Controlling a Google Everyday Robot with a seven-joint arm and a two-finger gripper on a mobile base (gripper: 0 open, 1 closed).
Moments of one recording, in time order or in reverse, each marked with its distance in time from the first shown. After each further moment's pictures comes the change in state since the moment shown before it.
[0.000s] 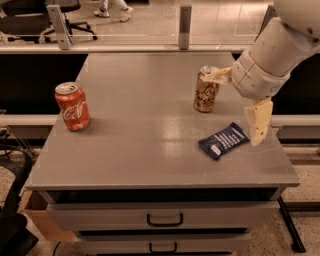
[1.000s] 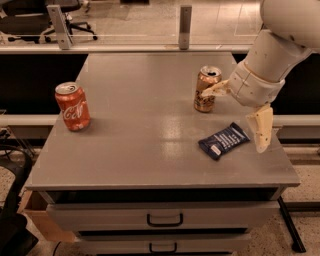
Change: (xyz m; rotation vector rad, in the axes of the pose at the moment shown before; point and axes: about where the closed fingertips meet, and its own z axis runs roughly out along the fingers) arm 0.003 0.019 0.024 -0.146 -0.037 -0.049
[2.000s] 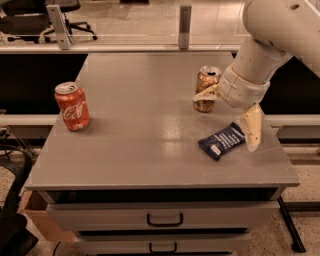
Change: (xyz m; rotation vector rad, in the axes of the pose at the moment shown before) arm -0.001 -0.014 0.025 -0.046 -0.027 -0.044
